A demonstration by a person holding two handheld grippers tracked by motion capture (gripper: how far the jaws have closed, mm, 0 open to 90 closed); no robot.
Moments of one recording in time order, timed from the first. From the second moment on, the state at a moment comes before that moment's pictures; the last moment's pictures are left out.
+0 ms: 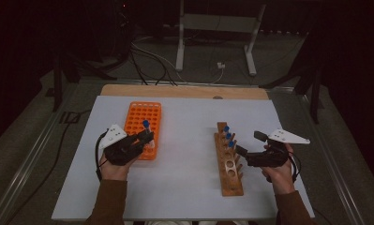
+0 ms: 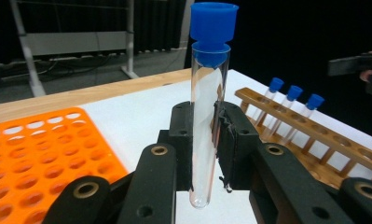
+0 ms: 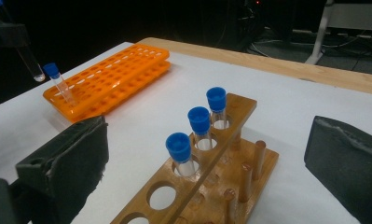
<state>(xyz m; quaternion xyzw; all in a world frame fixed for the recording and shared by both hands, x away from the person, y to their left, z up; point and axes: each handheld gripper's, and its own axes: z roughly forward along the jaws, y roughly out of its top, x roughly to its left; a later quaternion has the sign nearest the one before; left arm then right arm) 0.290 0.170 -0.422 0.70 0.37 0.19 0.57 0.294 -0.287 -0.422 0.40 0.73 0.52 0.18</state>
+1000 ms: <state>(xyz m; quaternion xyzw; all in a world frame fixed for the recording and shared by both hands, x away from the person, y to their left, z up) 0.307 0.183 -0.480 0.72 0.43 0.22 0.50 0.294 -0.281 -0.424 0.39 0.73 0.53 0.17</state>
